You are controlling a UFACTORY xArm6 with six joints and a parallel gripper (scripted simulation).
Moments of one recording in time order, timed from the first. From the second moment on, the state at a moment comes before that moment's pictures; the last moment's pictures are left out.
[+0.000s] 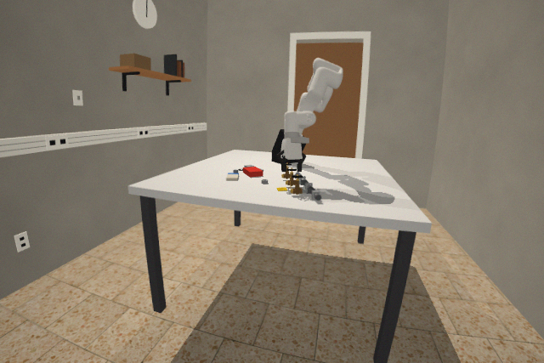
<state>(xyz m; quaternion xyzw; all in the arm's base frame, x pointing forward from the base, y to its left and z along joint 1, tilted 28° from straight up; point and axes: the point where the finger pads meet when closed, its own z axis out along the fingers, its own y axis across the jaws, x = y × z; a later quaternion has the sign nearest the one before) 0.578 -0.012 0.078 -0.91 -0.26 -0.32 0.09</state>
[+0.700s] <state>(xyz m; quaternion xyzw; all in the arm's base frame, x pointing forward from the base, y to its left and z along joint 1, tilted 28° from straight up) 0.578 -0.012 0.077 -0.90 0.25 -0.26 0.25</state>
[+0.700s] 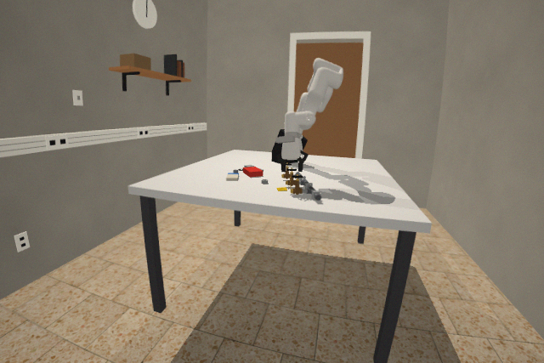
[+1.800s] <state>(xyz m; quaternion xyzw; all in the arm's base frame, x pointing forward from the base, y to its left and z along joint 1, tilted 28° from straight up) 0.577 -0.013 0.077 -0.62 0.71 -0.05 0.32</state>
